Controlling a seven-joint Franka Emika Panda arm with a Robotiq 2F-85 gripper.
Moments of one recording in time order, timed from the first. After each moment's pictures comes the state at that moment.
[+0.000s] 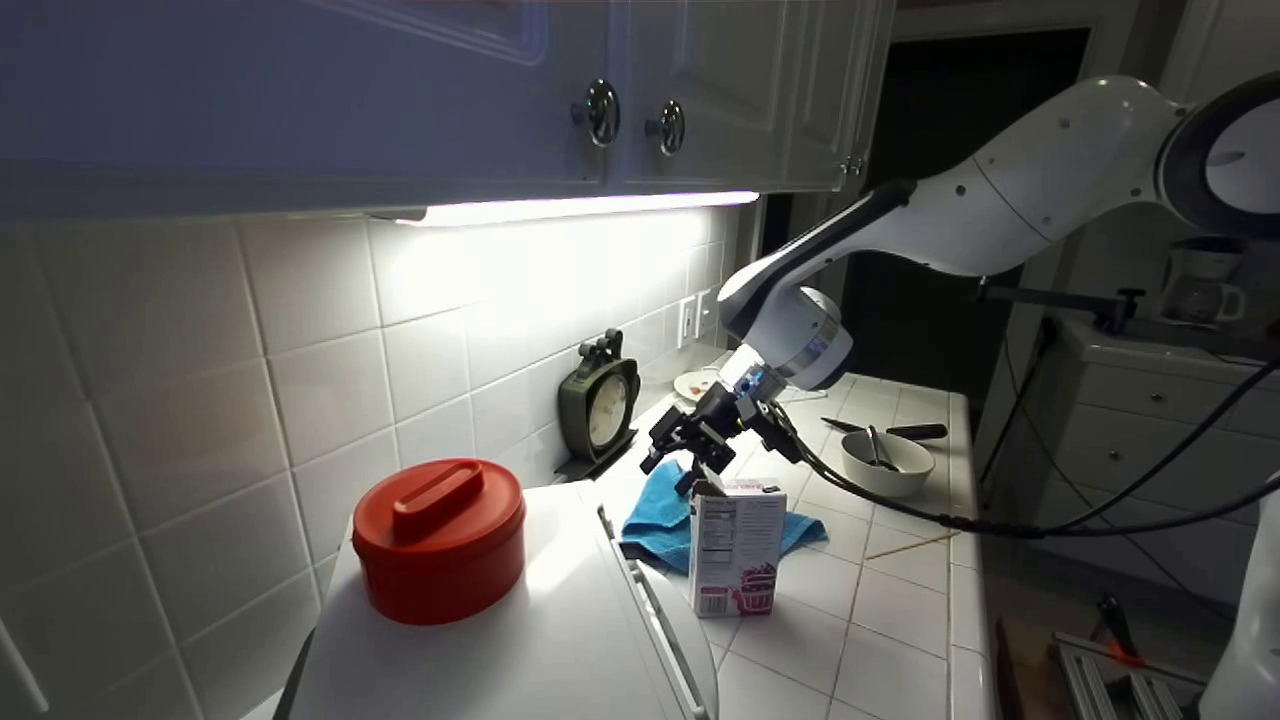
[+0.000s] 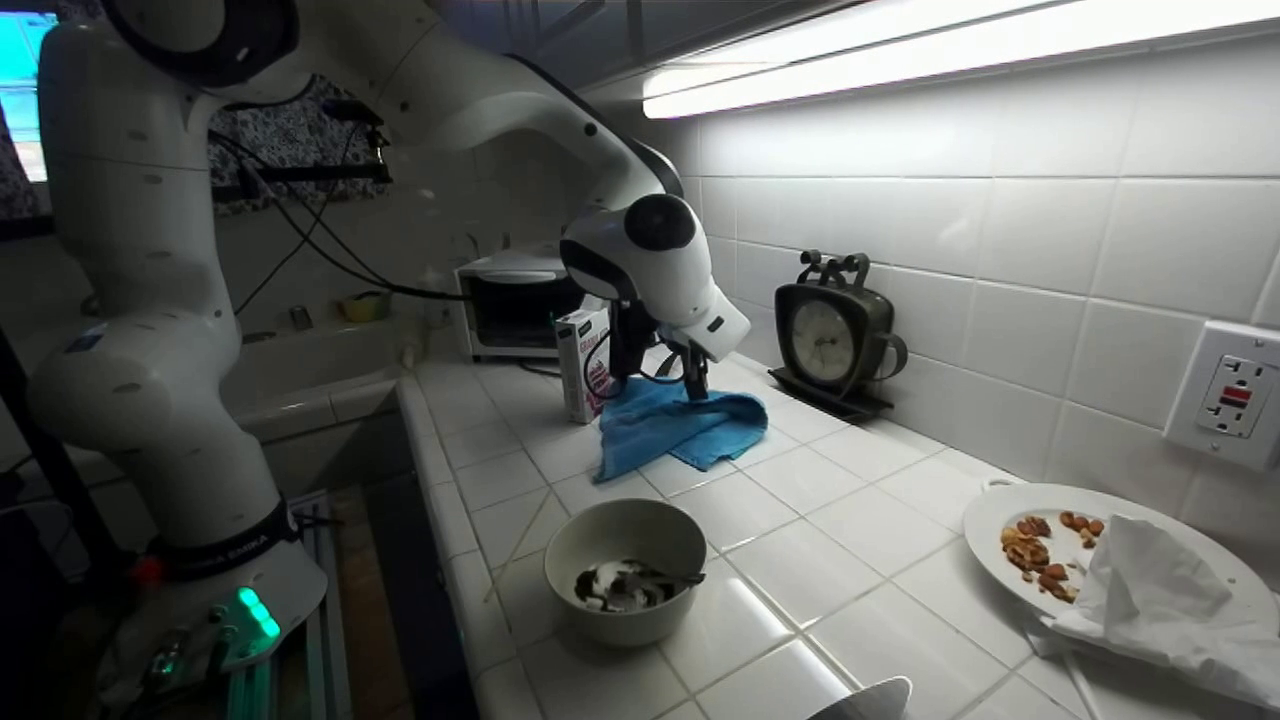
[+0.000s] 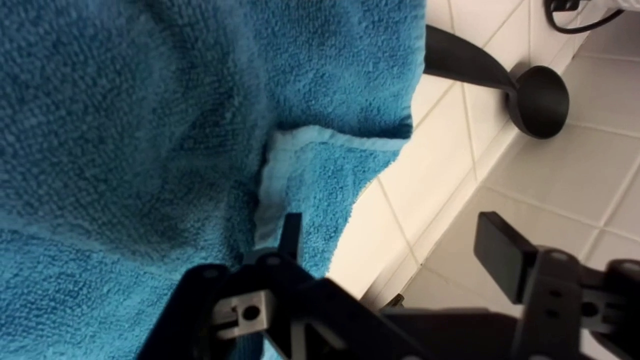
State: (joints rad) arm -0.18 0.23 -0.10 -2.14 1.13 2.45 -0.50
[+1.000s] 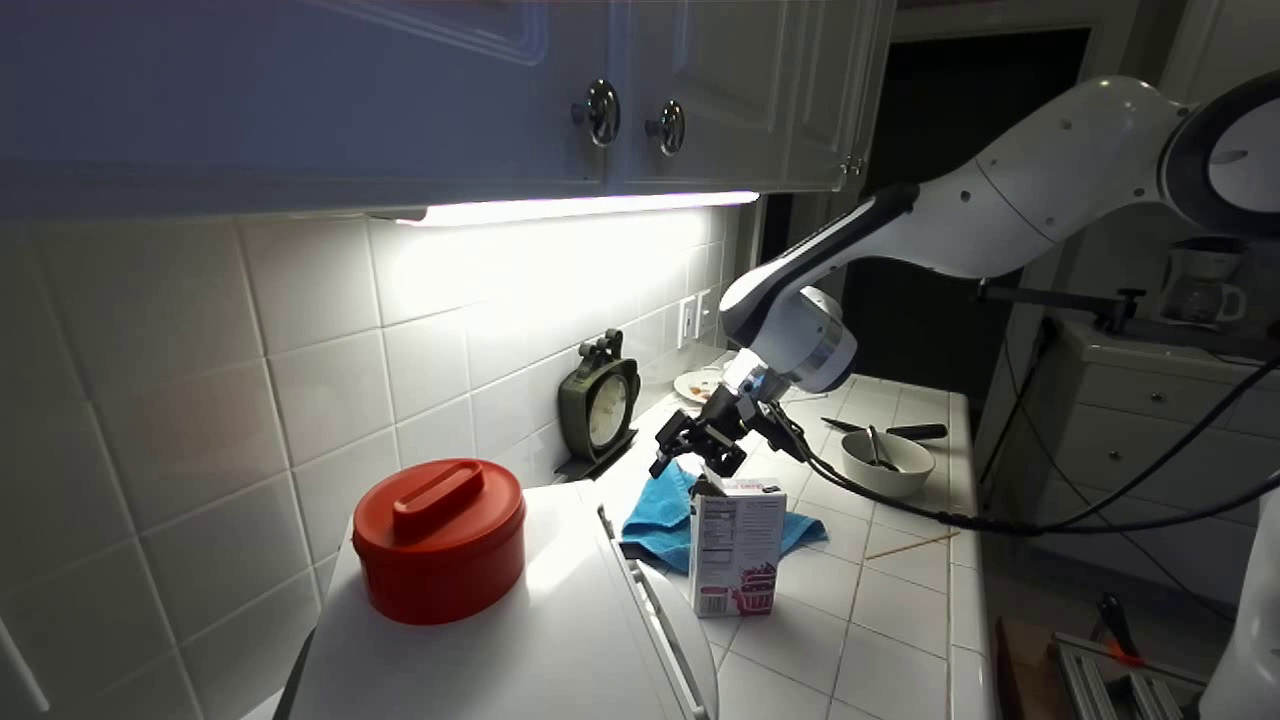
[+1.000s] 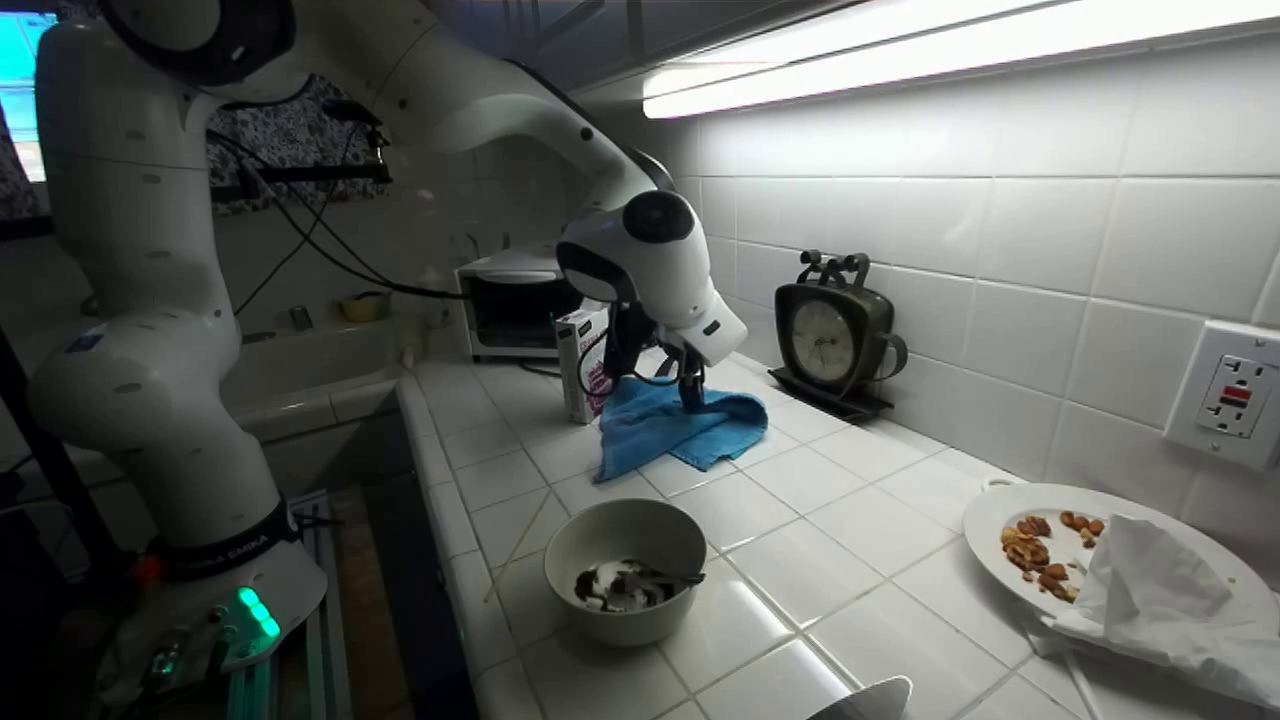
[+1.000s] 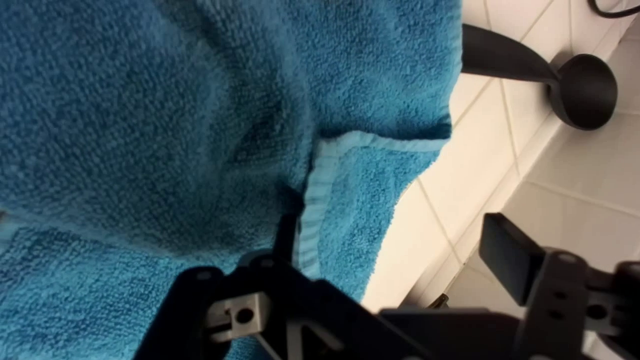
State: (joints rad) arm -0.18 0.23 -0.11 -2.16 1.04 2.48 -0.38
